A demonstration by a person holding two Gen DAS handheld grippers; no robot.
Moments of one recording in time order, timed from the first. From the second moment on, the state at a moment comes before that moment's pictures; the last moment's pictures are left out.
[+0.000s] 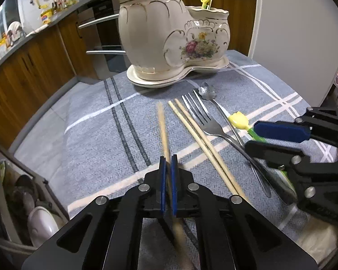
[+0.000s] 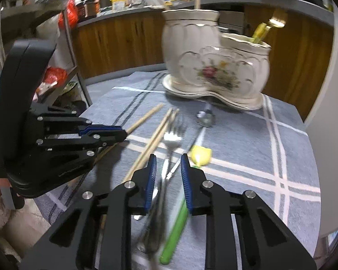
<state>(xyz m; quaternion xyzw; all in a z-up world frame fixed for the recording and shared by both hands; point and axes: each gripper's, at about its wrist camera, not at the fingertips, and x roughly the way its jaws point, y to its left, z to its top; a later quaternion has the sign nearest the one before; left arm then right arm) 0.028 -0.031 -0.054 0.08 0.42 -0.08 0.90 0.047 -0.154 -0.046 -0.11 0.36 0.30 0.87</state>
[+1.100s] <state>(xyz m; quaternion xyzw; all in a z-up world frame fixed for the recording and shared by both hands) 0.034 -0.030 -0.058 0.09 0.43 -0.09 0.90 0.065 -0.140 -0.052 -0.11 0.37 0.28 0.88</state>
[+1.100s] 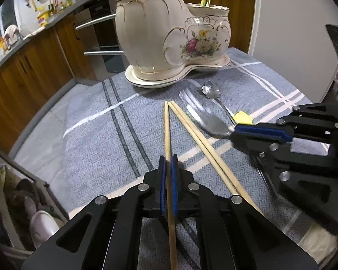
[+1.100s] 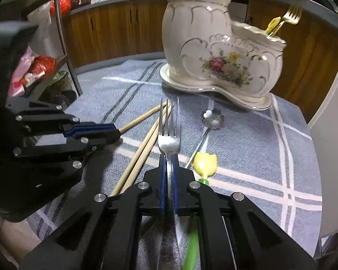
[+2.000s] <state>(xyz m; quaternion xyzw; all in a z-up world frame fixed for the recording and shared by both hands) 0.013 -0.017 -0.006 0.05 0.32 -0.12 0.94 0.029 -0.194 0.020 -0.03 0.19 0.28 0.94</state>
